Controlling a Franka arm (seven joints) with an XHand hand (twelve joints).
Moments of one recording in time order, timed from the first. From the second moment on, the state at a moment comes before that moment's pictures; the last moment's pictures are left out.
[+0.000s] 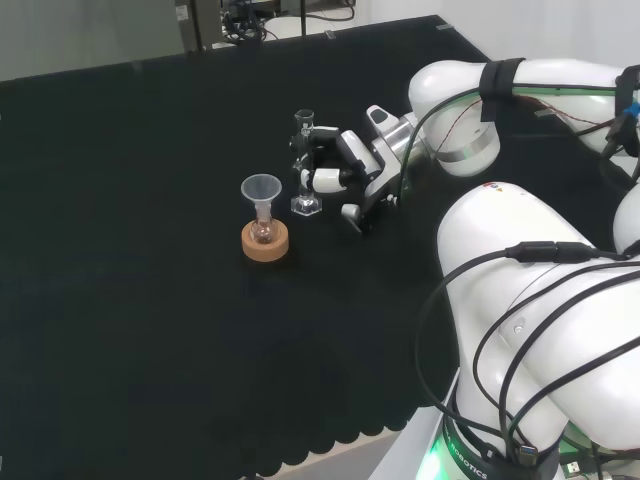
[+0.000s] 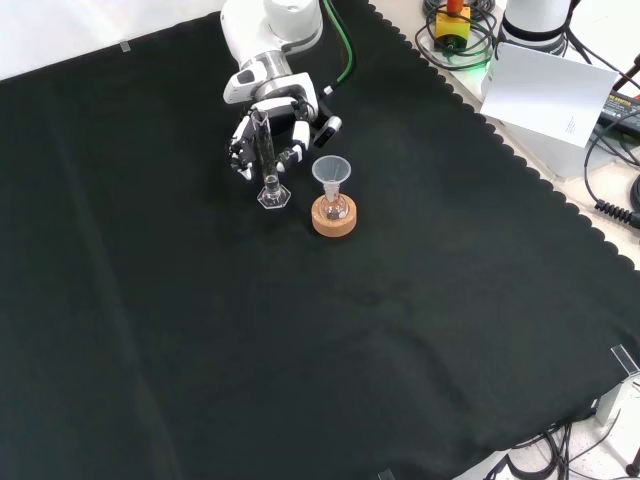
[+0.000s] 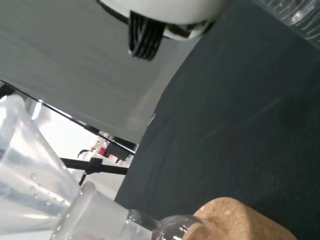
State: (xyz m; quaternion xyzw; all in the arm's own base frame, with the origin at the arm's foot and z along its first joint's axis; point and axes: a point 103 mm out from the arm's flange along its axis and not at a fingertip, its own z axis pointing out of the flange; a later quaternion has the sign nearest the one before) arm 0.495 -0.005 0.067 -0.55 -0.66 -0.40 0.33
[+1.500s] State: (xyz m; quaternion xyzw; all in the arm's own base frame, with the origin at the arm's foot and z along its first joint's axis) arm 0.495 -0.018 0.081 -0.57 -0.65 -0.39 0.30
